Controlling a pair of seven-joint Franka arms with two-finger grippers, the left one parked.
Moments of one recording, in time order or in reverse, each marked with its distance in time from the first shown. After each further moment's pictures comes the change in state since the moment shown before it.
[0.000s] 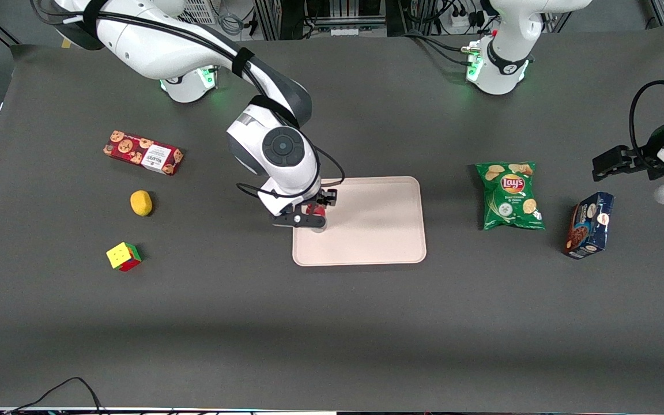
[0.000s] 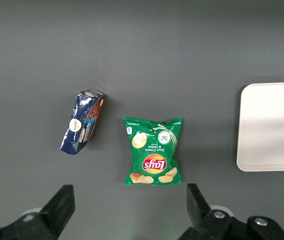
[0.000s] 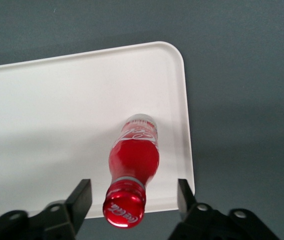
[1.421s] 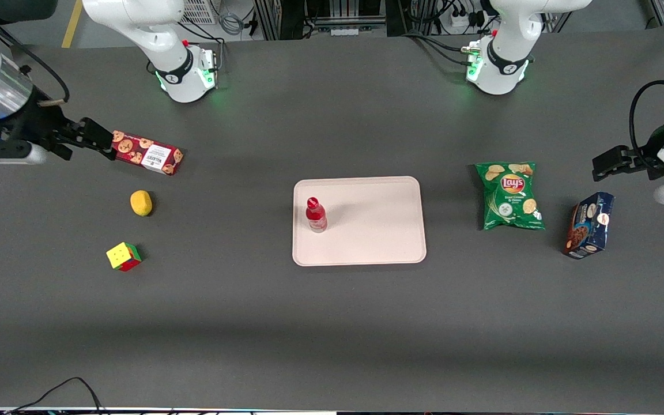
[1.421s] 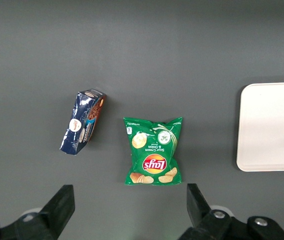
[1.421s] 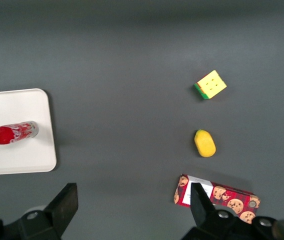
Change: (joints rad) arm -0.265 -0.825 -0.462 -0.294 0.354 -0.337 -0.834
